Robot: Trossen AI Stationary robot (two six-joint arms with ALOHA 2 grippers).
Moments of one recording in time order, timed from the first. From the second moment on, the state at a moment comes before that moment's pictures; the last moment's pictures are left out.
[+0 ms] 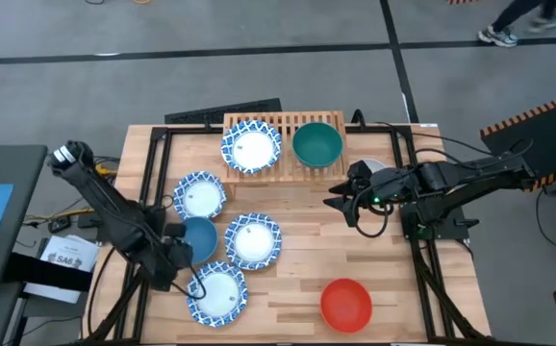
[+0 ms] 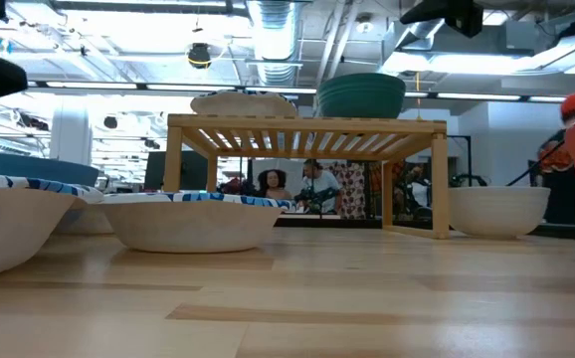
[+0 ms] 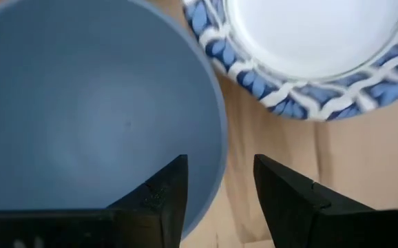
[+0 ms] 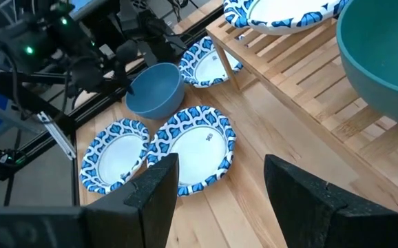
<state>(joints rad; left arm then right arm) -0.84 1.15 0.73 -0.86 -0.20 -0.66 0.19 1.05 1.05 -0.53 0.31 0.70</state>
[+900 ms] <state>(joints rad) -0.78 1.17 0.99 -1.05 -0.21 -0.64 0.19 1.05 1.05 -0.30 0.29 0.79</state>
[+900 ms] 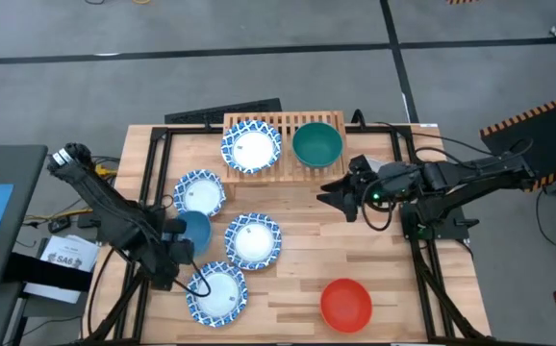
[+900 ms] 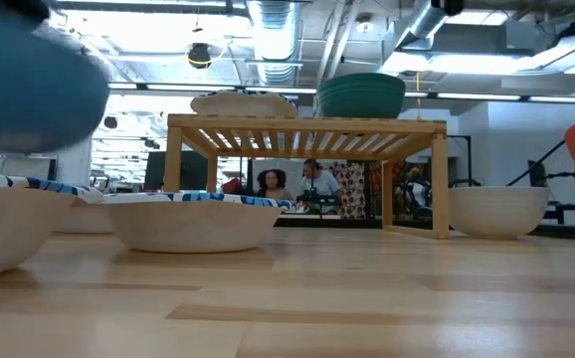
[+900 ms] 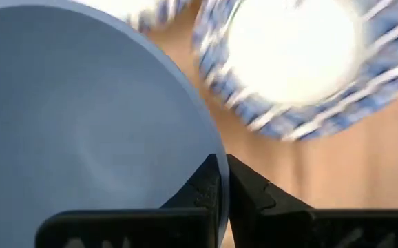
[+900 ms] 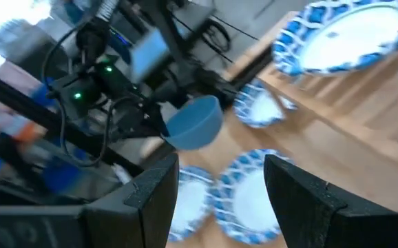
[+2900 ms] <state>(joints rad) 0.17 1.88 1.97 -0.74 -0.17 0.71 0.25 0.90 1.11 -0.25 0.32 0.51</state>
